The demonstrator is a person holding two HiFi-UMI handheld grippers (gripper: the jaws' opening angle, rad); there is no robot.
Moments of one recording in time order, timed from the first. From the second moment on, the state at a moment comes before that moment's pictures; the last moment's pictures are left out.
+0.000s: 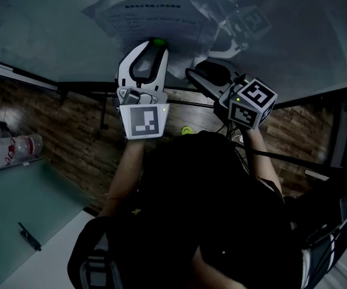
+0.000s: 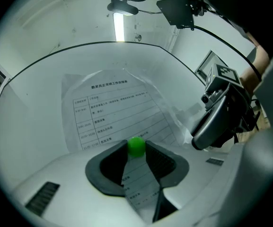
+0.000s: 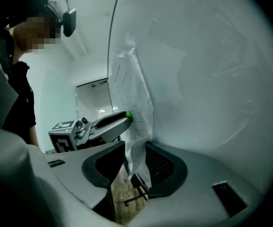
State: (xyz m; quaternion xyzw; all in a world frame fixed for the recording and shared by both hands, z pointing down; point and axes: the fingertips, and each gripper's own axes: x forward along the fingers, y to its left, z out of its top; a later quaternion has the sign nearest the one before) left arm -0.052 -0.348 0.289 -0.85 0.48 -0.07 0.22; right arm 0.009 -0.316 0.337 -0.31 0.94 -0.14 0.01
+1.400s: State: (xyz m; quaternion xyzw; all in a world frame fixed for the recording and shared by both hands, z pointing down) left arm -0.051 -0.352 0.292 -0.86 0.46 -0.08 0.21; right arm 0.021 -0.324 0.347 -0.36 0.92 -0.16 -0.01
